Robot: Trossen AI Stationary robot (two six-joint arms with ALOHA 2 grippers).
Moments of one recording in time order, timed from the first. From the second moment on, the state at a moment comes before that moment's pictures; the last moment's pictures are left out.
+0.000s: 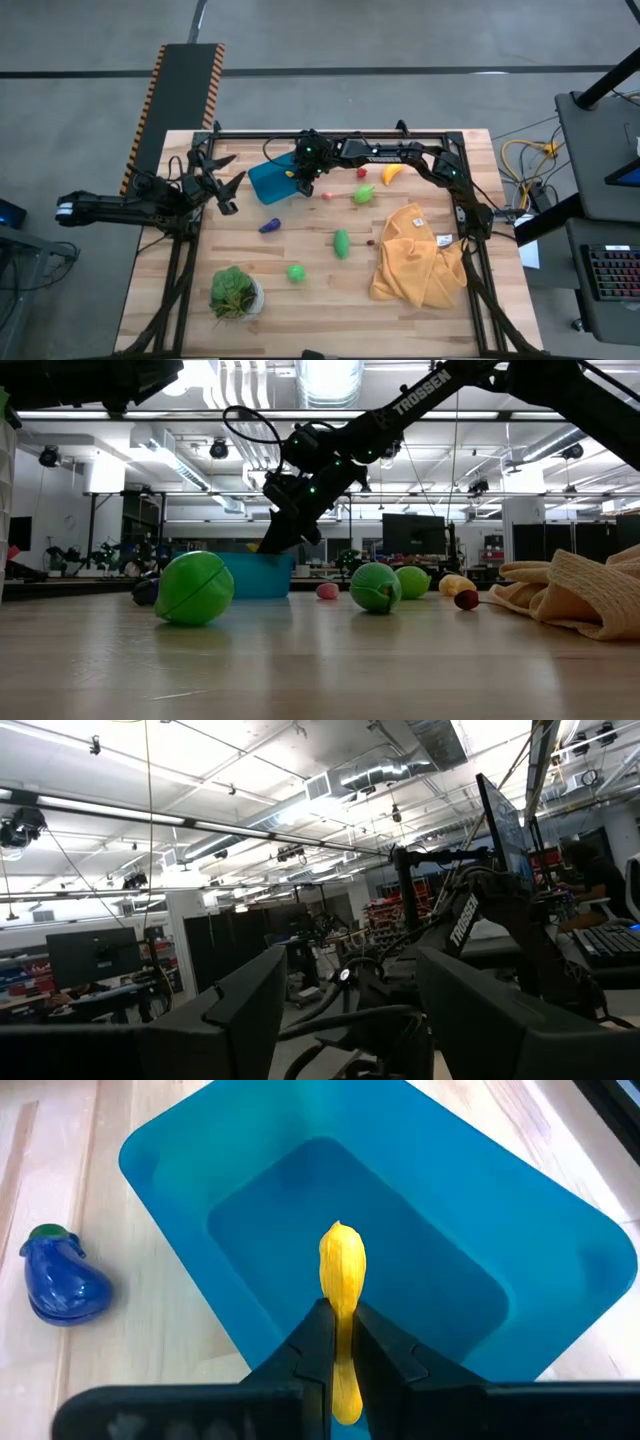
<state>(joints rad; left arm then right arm) 0.02 0.44 0.19 0.67 -0.43 0.44 -0.35 2.25 1.75 -0.29 -0.23 -0.03</state>
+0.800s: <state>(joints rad) 0.02 0.44 0.19 0.67 -0.43 0.44 -0.35 2.25 1.75 -0.31 -0.23 -0.03</state>
